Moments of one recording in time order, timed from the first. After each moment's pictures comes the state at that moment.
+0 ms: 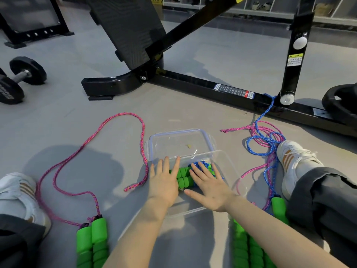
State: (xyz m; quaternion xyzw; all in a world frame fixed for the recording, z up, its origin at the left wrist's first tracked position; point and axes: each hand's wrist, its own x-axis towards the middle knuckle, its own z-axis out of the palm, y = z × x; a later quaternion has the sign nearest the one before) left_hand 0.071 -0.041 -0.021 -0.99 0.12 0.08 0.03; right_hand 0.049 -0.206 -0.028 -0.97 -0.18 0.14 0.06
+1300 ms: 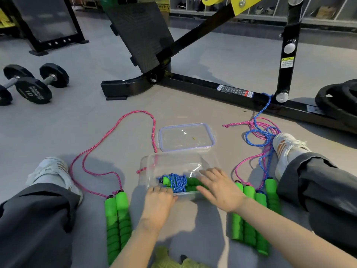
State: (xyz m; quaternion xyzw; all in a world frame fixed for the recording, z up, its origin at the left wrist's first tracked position) left_hand -0.041 0.010 -0.018 -0.98 0.21 0.01 0.03; right_hand -0.026 -0.205 -0.008 -0.97 -0.26 -0.04 0.01
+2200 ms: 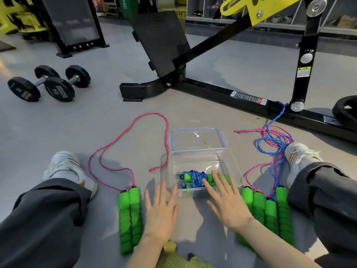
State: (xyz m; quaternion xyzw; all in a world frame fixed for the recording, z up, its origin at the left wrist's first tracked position) left_hand -0.078 0.033 -0.053 -0.99 0.09 -0.04 -0.07; right_hand -0.059 -0.189 -0.026 -0.98 -0.17 -0.05 -0.02
